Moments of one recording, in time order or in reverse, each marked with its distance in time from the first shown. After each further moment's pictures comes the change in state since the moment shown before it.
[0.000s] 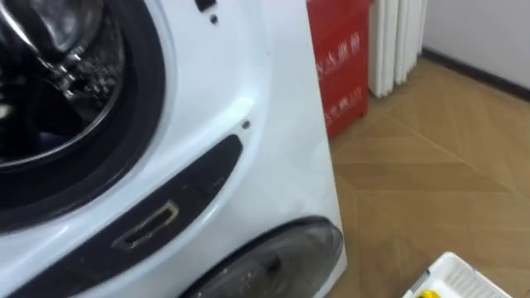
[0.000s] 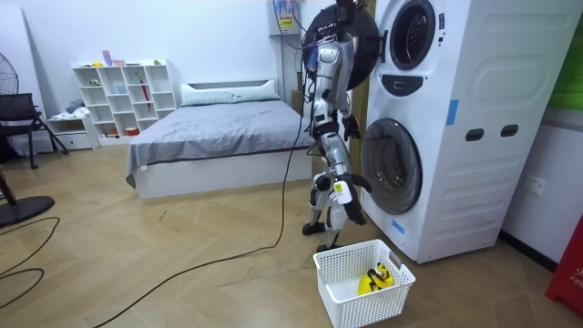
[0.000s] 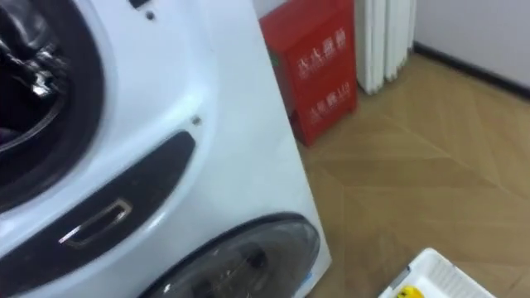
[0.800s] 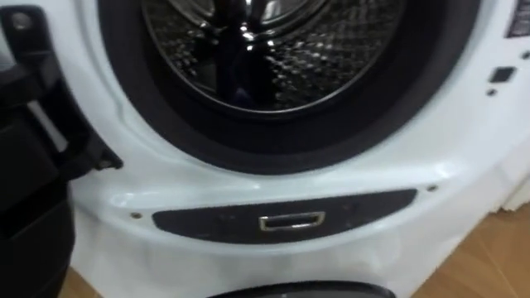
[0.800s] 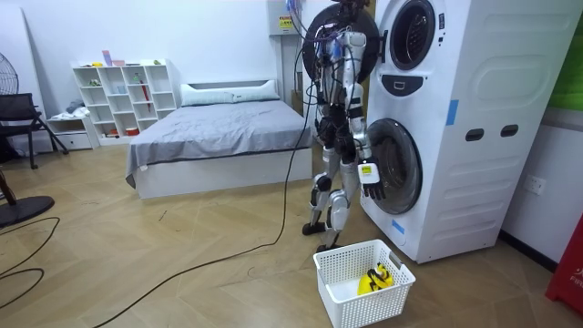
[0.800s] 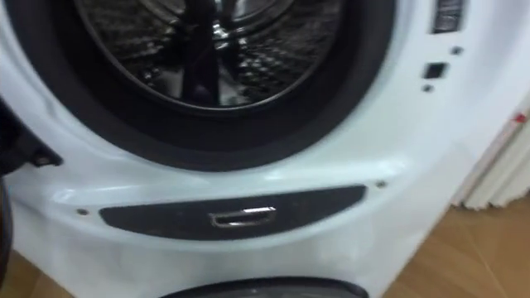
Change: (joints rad) left arm 0.054 -0.059 0.210 -0.010 0.011 0.038 0.004; right arm 0.034 0.218 0.172 0.231 -0.009 0.086 0.109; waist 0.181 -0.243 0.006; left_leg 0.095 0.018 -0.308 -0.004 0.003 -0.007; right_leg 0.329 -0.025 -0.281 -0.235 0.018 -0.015
